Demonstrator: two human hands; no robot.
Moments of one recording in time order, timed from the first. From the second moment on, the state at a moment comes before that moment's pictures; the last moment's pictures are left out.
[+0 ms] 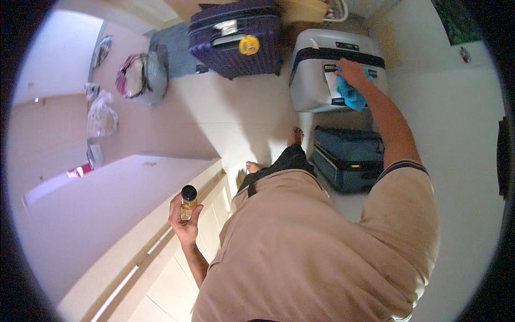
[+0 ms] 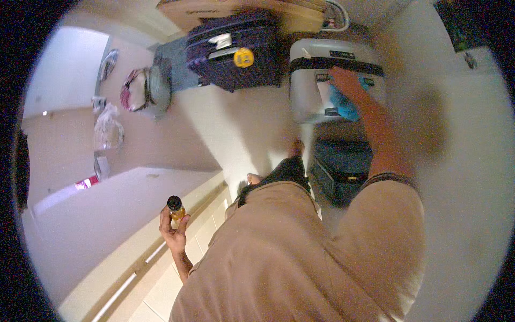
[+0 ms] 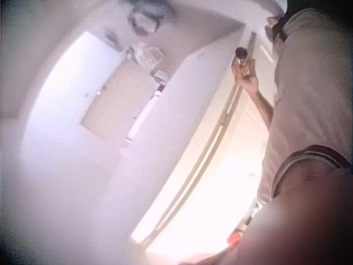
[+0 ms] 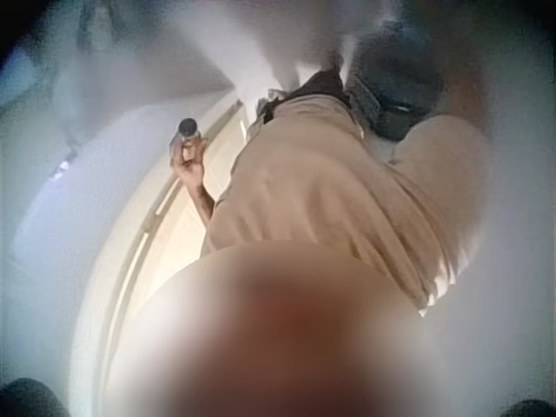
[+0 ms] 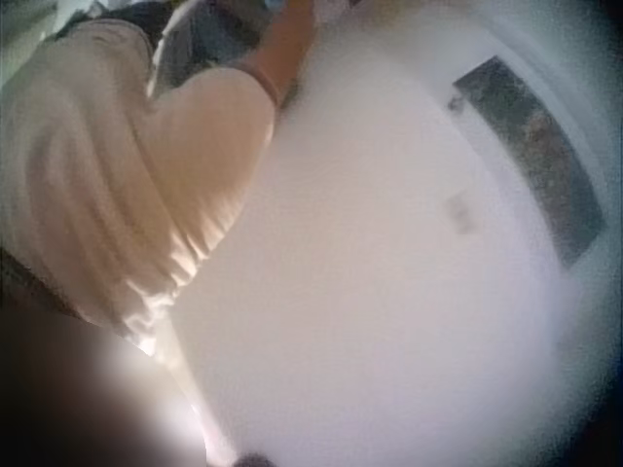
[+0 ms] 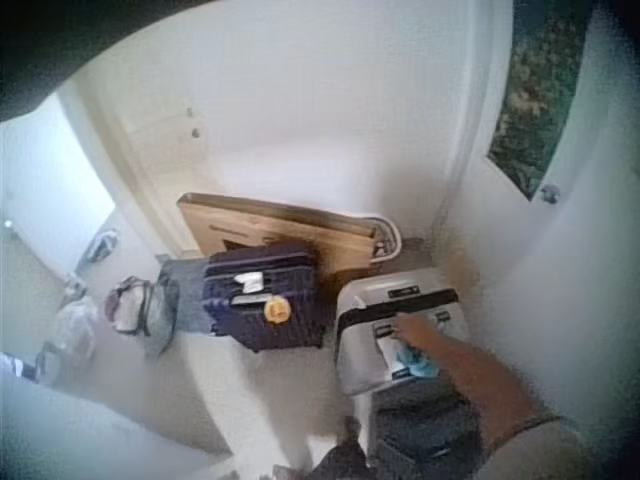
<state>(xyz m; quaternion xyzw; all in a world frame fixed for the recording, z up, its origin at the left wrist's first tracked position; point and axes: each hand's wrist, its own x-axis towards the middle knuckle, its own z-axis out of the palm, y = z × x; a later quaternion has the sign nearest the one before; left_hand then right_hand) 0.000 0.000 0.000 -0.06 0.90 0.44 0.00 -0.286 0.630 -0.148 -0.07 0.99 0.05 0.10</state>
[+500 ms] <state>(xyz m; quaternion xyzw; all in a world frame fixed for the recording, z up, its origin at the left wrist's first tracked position) 0.058 -0.021 -0.028 -0.19 0.87 0.46 -0.04 -0.353 0.456 -0.099 -0.06 0.98 0.08 0.19</state>
